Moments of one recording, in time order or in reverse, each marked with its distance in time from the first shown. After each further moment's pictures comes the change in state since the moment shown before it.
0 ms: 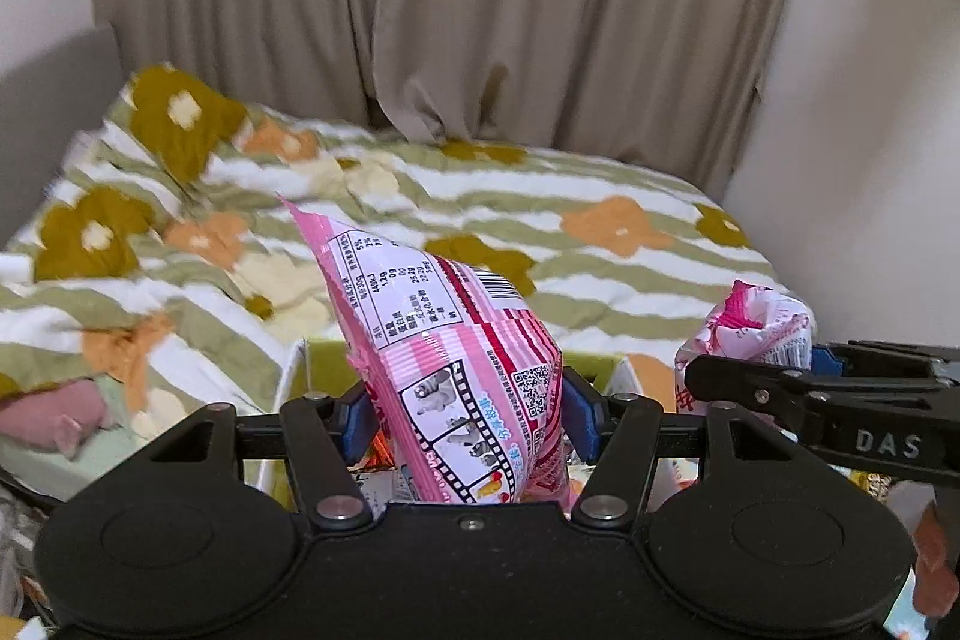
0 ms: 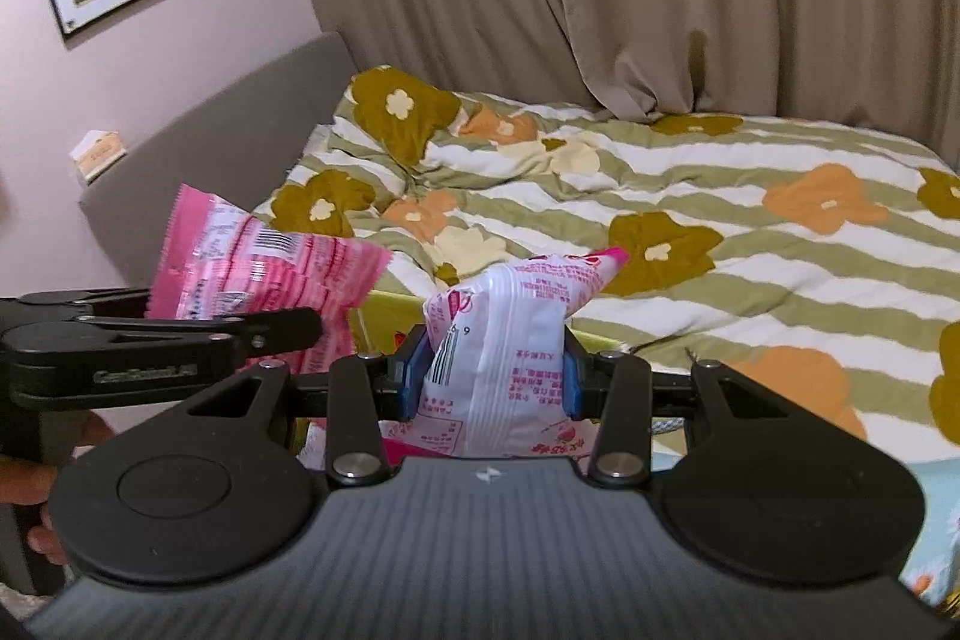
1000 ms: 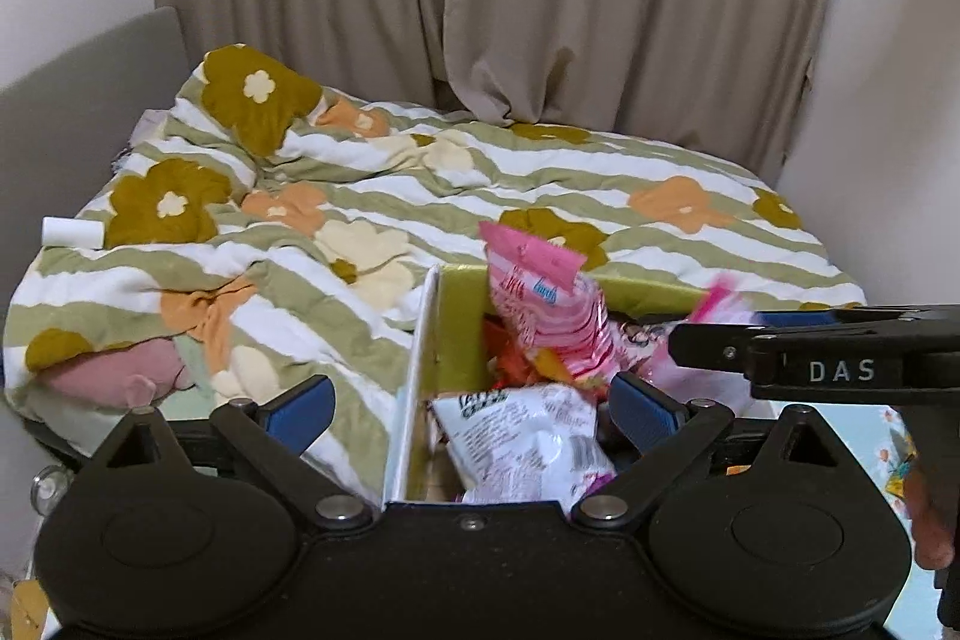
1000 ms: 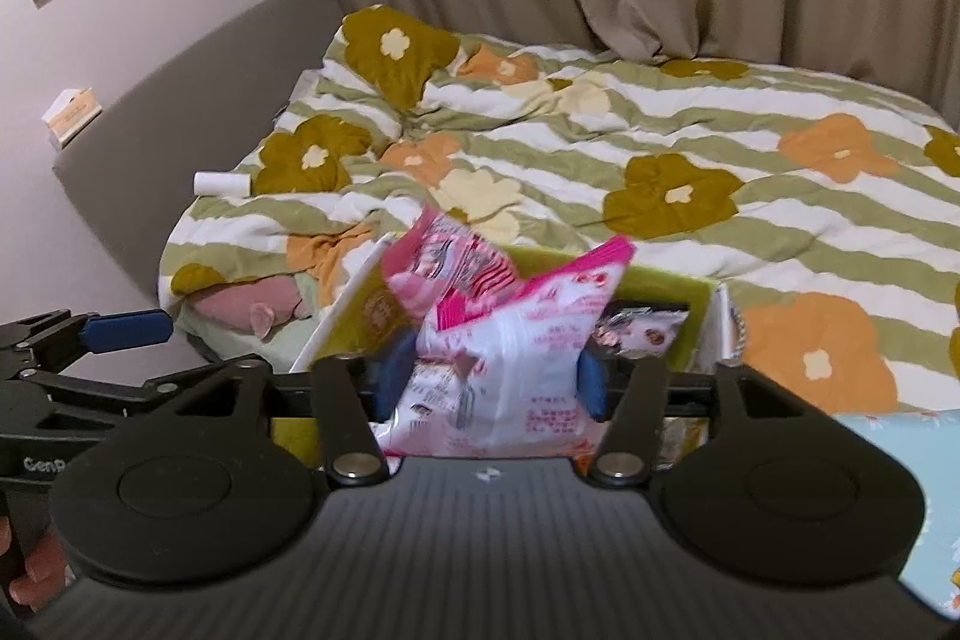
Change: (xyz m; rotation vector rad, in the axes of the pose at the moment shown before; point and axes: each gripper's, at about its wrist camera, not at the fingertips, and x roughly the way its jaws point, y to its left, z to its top) left arm -0.045 0.050 -0.039 -0.009 0.004 0.137; right arm 0.039 0.060 -0.017 0.004 0.106 -0.023
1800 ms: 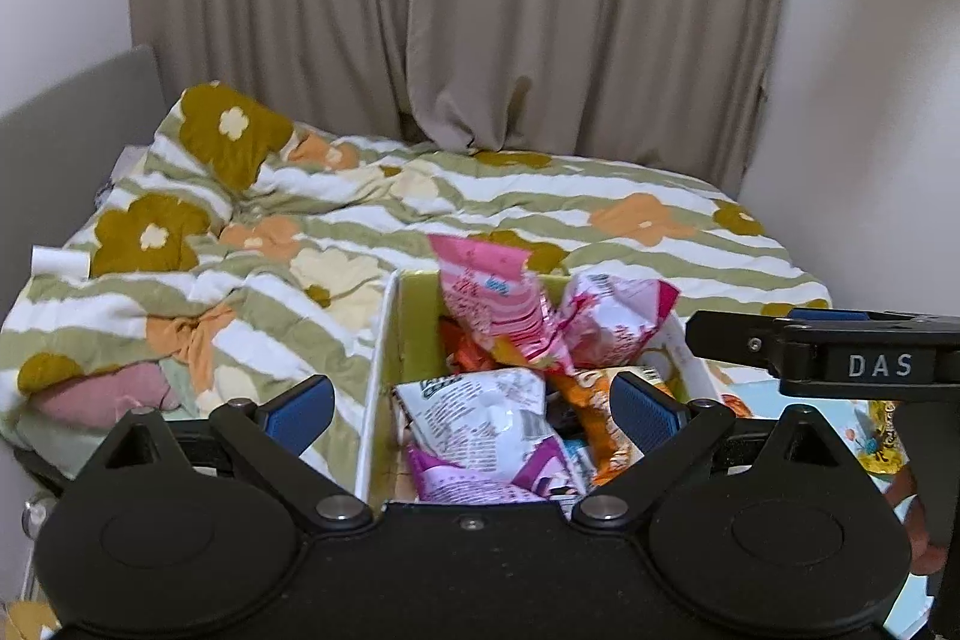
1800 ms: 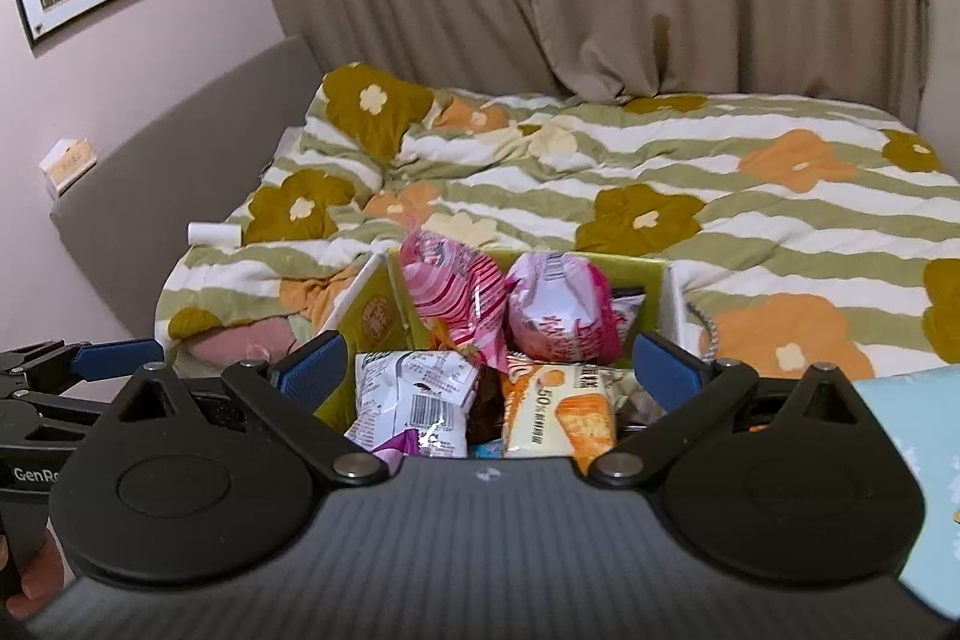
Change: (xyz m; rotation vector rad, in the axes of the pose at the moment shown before) left arm -0.040 -0.018 -0.021 0.058 -0.084 -0.061; right arm -0.062 -0.001 -0.039 0.063 -0.153 -0.067
